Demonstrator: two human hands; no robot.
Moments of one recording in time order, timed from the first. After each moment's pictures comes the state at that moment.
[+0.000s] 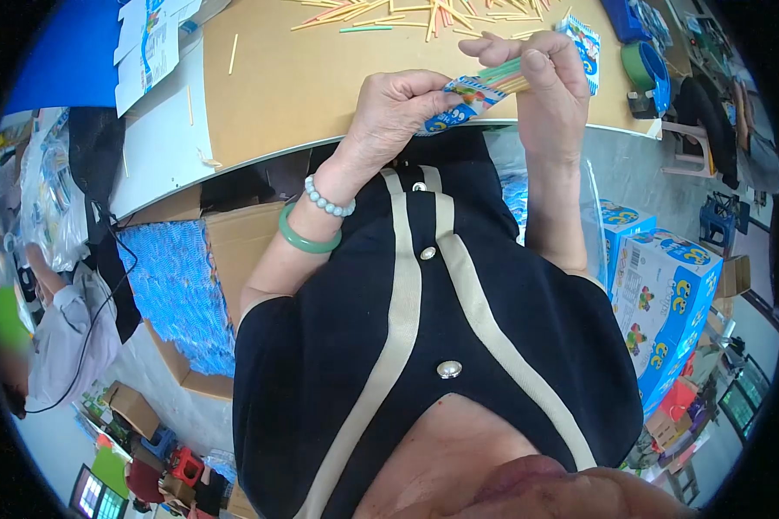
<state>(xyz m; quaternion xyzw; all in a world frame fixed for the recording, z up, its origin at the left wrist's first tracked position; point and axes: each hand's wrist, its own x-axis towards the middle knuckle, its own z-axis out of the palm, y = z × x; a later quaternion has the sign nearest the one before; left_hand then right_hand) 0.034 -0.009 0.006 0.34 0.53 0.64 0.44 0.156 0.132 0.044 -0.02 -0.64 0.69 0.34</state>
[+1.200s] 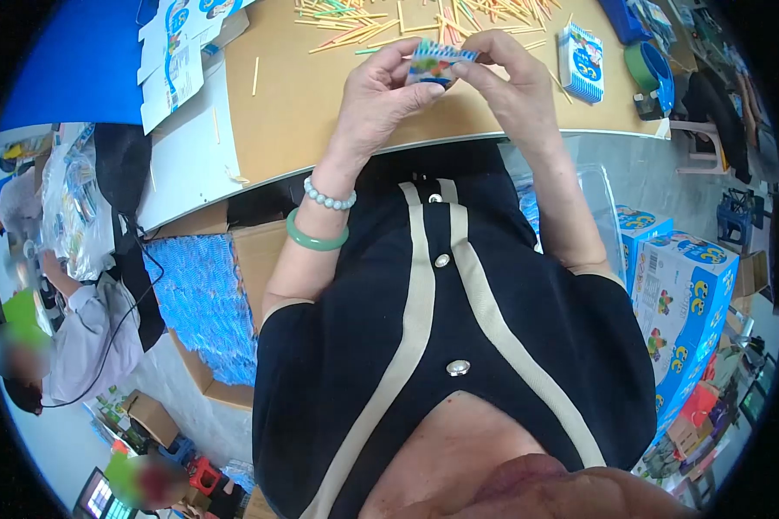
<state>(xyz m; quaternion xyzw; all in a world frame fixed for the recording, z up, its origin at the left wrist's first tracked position) -0.002 -0.003 0.009 0.32 0.45 0.72 0.42 0.130 0.125 0.035 -0.12 -0.82 0.46 0.32</state>
